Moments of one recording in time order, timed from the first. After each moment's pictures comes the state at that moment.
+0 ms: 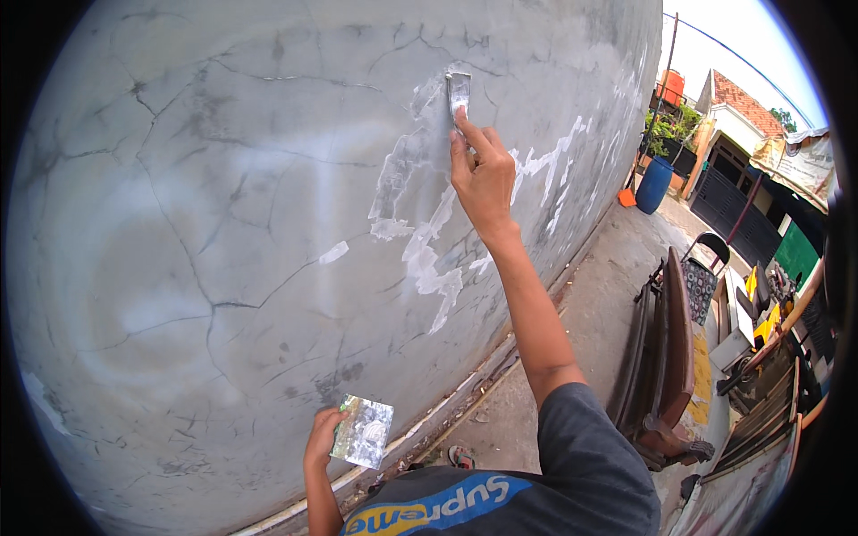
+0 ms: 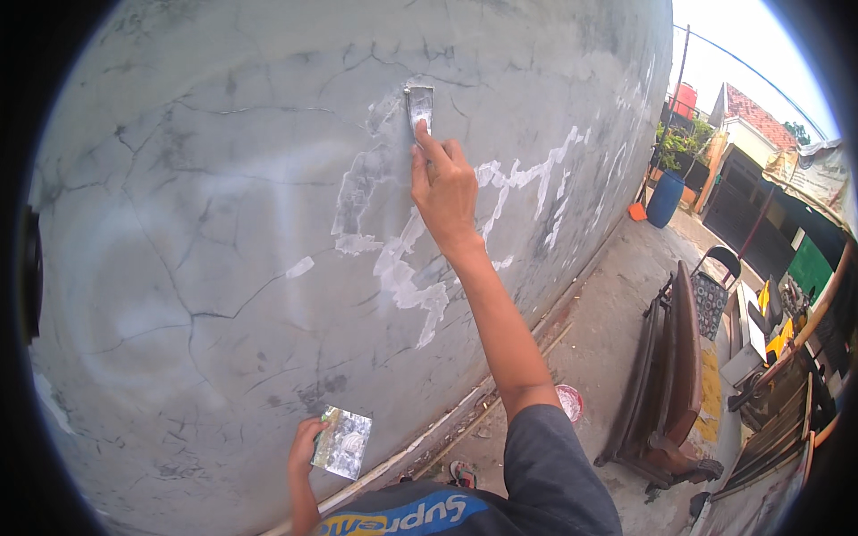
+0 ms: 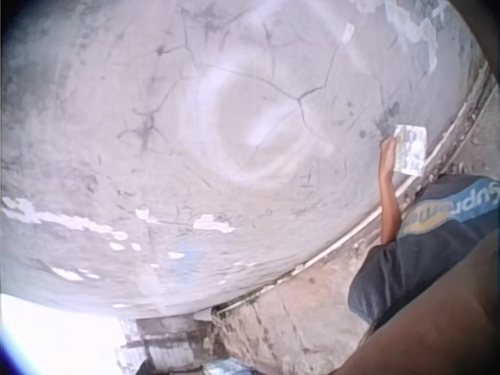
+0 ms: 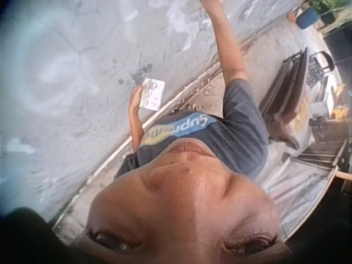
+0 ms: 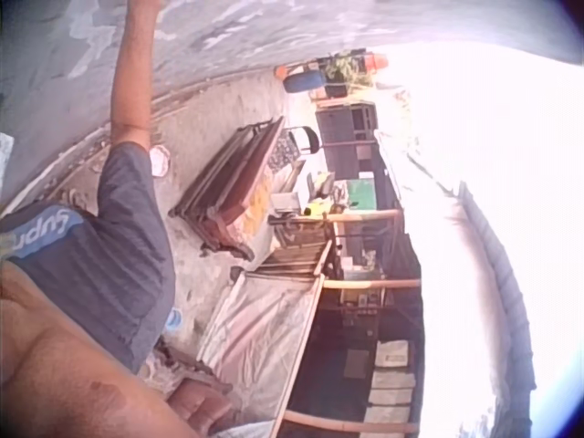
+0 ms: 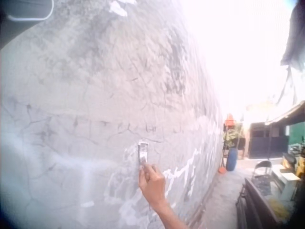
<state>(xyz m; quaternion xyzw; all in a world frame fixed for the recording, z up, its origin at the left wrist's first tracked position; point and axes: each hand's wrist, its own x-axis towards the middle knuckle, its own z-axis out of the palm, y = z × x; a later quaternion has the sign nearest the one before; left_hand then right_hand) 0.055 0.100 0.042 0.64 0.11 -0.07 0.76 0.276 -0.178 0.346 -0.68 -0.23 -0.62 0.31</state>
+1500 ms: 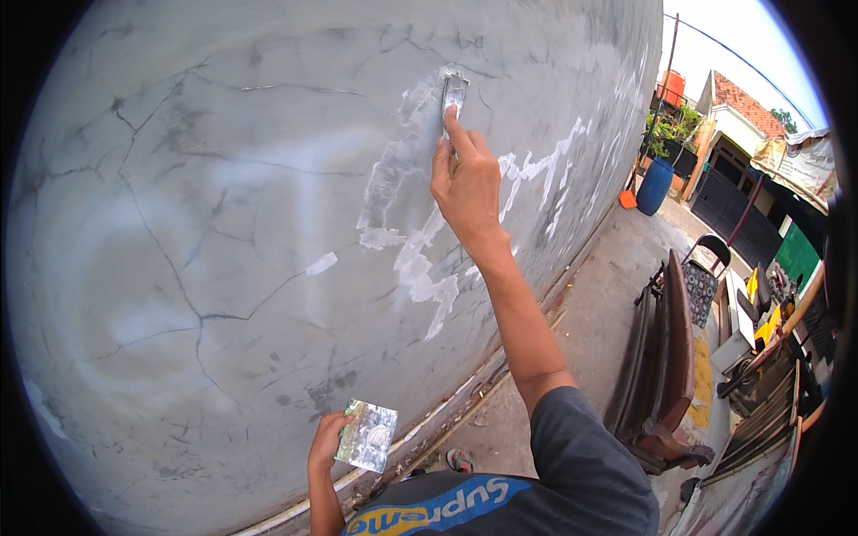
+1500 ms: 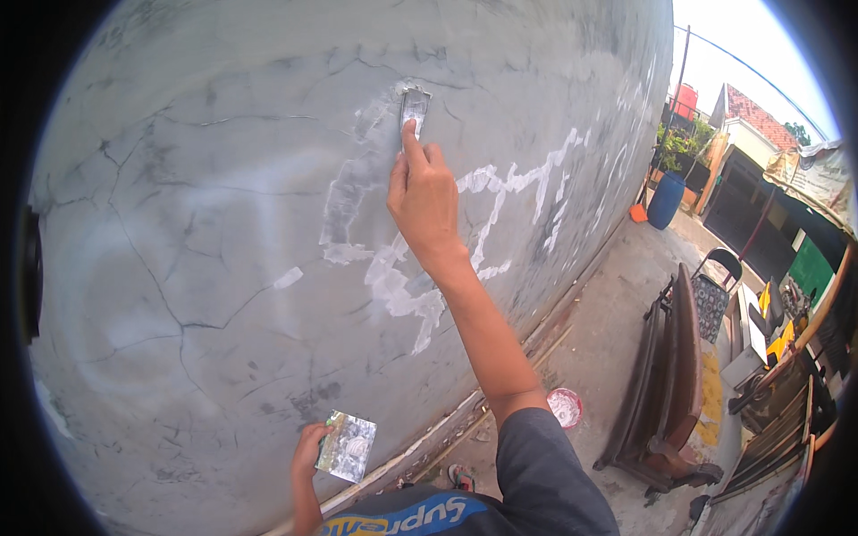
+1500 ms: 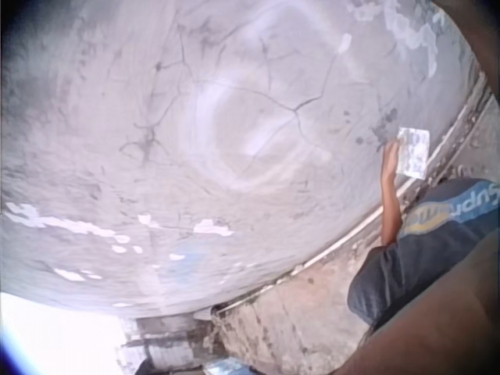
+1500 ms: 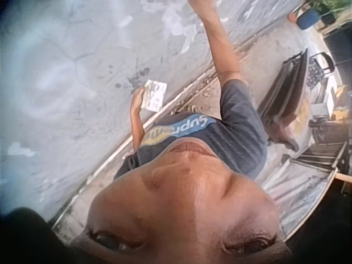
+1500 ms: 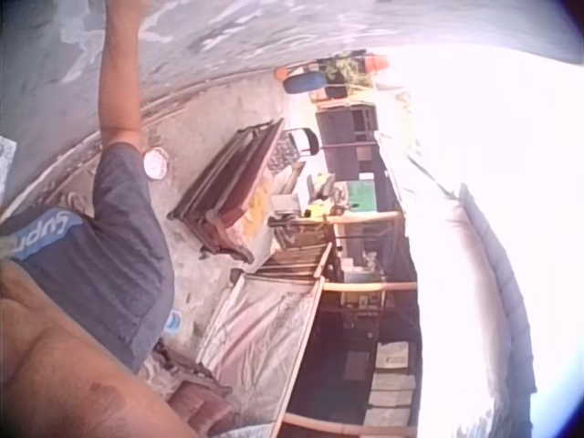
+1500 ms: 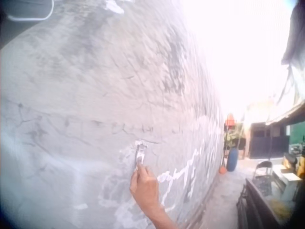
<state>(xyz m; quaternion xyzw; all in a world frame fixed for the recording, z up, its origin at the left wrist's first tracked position) 0.065 0.099 0.037 0.63 0.11 -0.15 0.75 0.254 -0.159 0.361 -0.75 -0.20 -0.55 0.32</state>
